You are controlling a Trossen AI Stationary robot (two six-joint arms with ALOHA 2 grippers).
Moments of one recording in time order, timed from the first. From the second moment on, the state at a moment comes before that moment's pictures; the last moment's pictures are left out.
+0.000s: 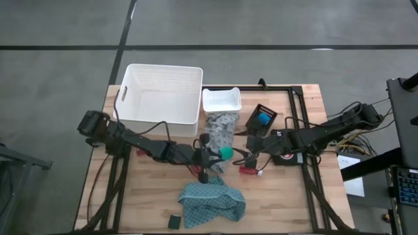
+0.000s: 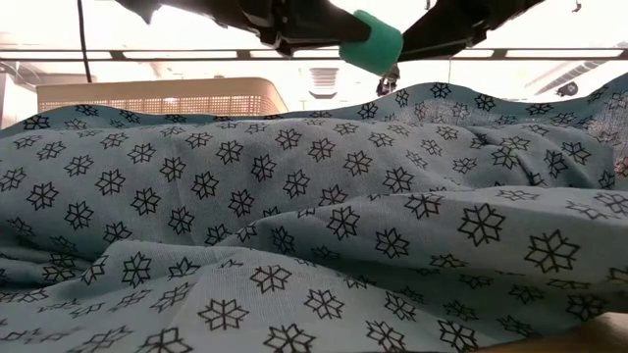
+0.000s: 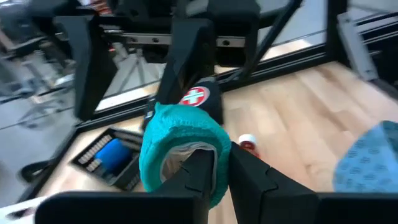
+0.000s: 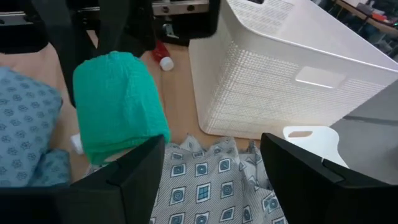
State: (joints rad) left arm -0.26 1.67 0.94 0.45 -0.28 0.23; right arm 0.29 1.21 0.76 0.00 0.52 -0.02
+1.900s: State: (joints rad) left arm -0.19 1.64 0.94 0.44 -0.08 0.29; right arm 0.43 1.21 0.75 0.11 0.52 -0.11
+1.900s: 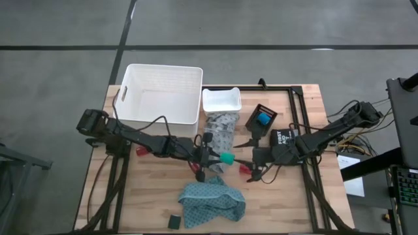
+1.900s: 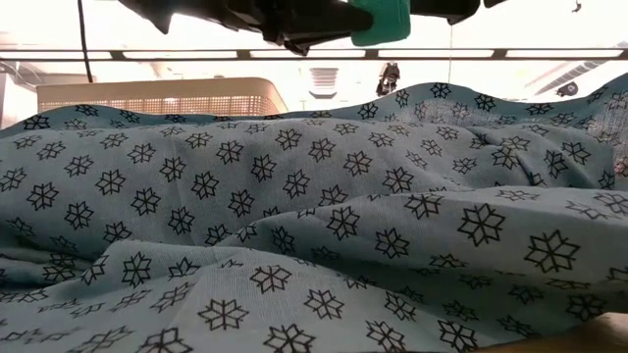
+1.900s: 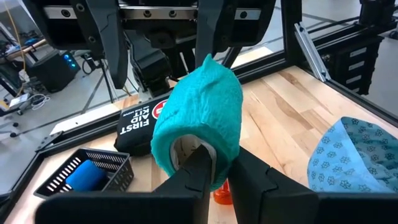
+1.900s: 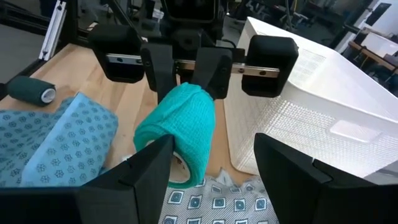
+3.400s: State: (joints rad) left arm -0.18 1.64 0.95 0.46 -0.08 0.29; right arm 0.43 1.17 0.75 -0.07 0.57 -0.04
